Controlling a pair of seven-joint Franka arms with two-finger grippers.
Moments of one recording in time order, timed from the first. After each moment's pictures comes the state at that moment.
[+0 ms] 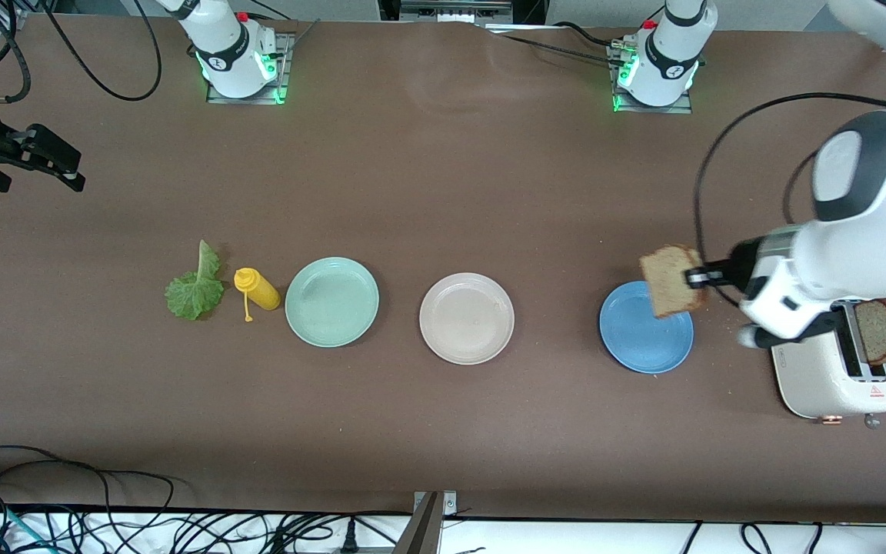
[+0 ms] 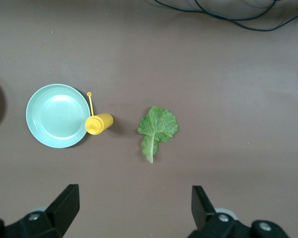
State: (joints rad) left arm -0.06 0.50 -0.14 -1.22 -0.22 1.50 -0.44; right arm 0.01 0.00 0.04 -1.53 -0.03 1.60 0.02
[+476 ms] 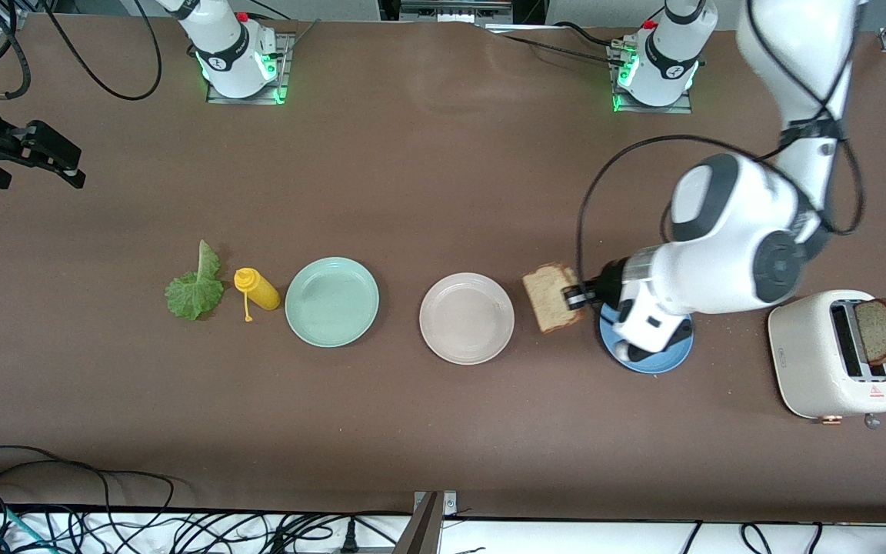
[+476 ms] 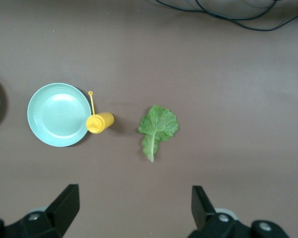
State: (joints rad) left arm -0.23 0.61 -0.15 -1.29 -0.38 1.87 -0.67; right arm 0.02 -0.01 0.04 -1.53 -0.02 1.59 0.02
